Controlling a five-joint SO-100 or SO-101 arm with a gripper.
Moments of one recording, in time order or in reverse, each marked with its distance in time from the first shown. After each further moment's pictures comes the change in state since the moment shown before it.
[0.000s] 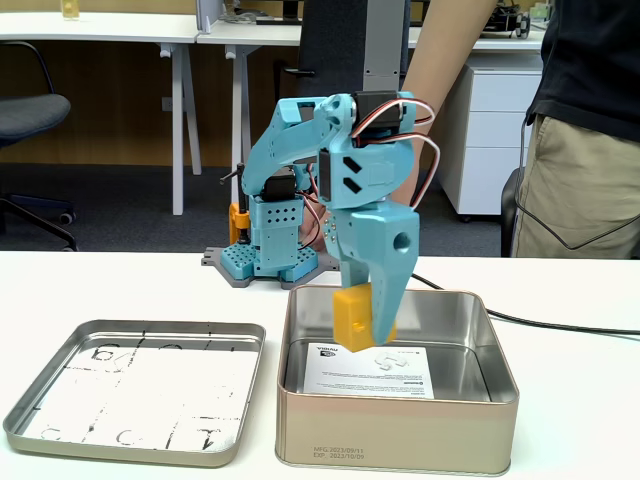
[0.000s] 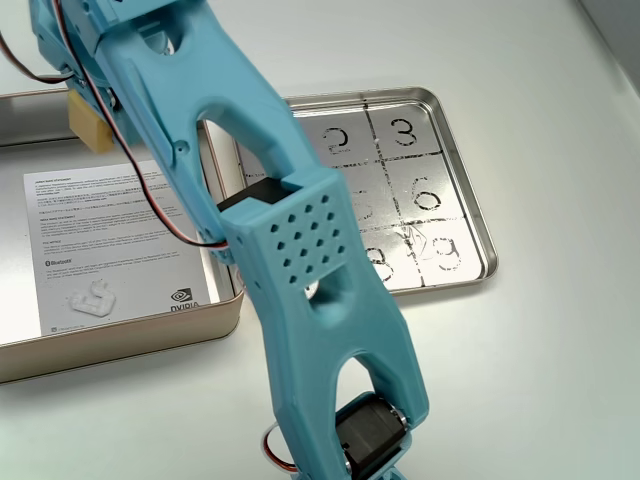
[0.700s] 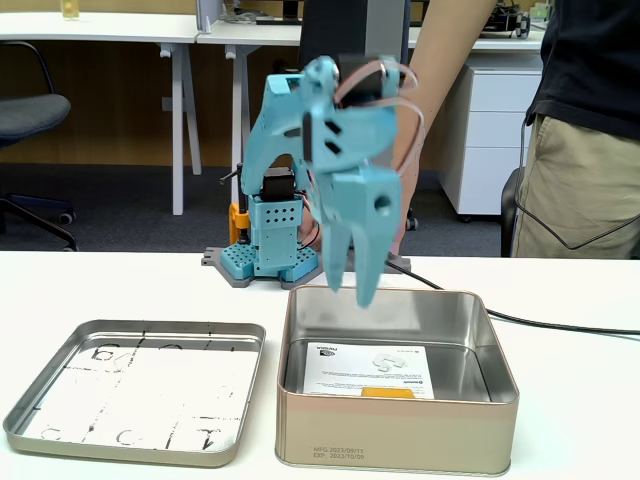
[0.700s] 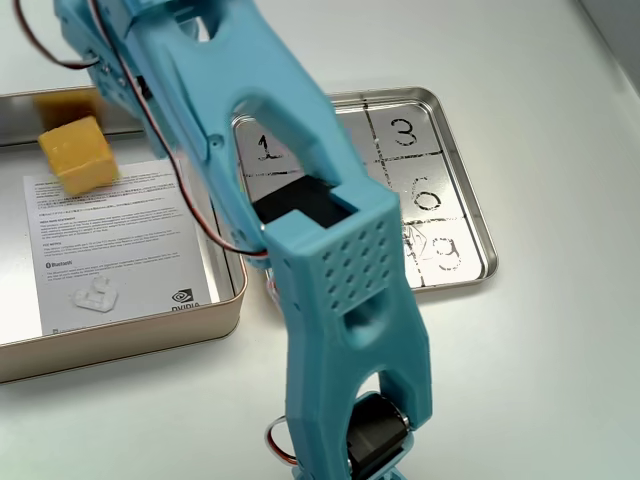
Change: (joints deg) arm 3.2 14.8 12.0 -0.1 0.4
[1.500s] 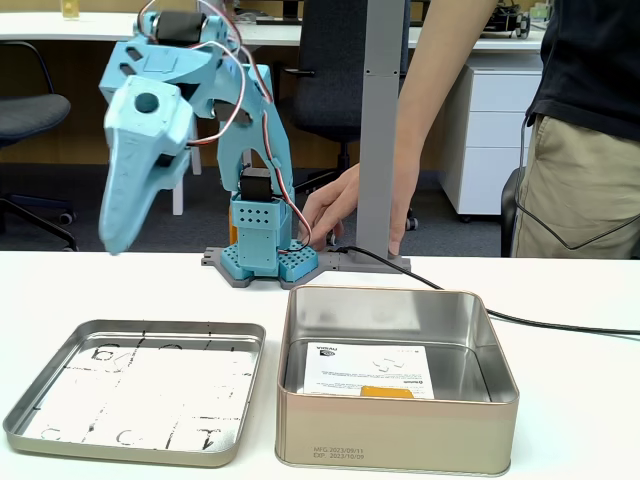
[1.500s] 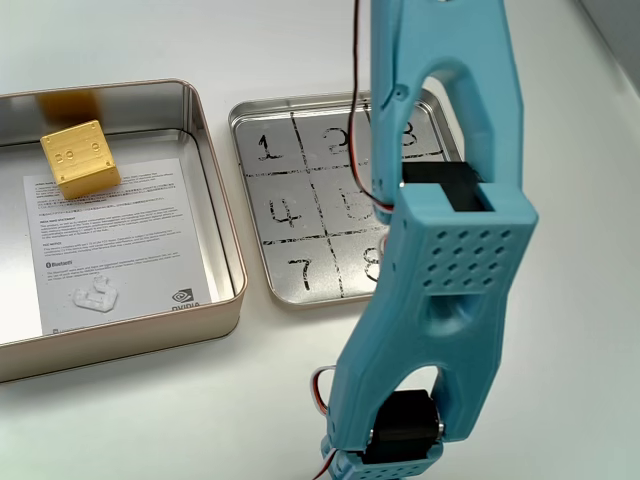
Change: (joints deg) arm 27.7 5.0 0.3 -36.7 4.8
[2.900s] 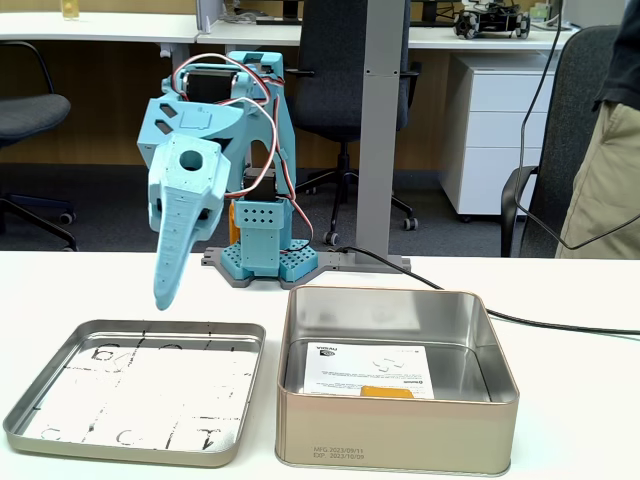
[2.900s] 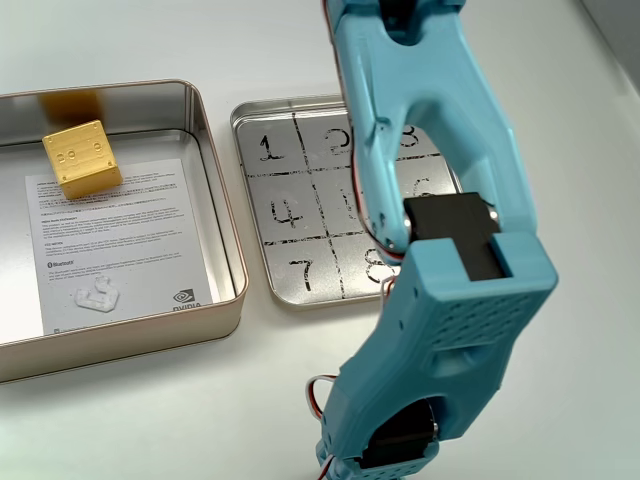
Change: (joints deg) arm -5.4 14.2 36.1 -22.2 0.0
